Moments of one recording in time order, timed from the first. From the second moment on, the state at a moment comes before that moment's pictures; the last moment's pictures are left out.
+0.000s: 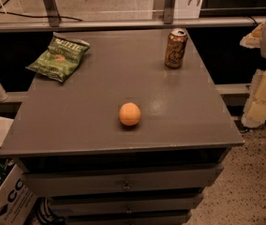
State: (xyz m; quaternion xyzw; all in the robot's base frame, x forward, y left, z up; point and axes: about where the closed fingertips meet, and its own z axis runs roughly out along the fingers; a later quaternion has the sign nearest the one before) arm 0.438 -0.217 0.976 -0.60 0.78 -0.03 0.16
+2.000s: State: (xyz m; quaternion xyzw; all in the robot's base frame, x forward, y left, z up) arm 0.568 -0.212 0.883 -0.56 0.78 -0.03 0.28
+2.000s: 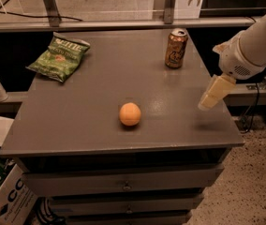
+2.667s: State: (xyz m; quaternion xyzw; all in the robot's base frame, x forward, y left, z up) arm 0.649 -0.216 0.879 -0.45 0.81 0.04 0.38
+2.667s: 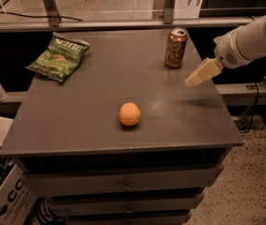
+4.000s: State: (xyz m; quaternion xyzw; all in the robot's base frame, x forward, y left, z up) arm 0.671 -0.206 0.867 -0.42 0.78 0.10 0.46
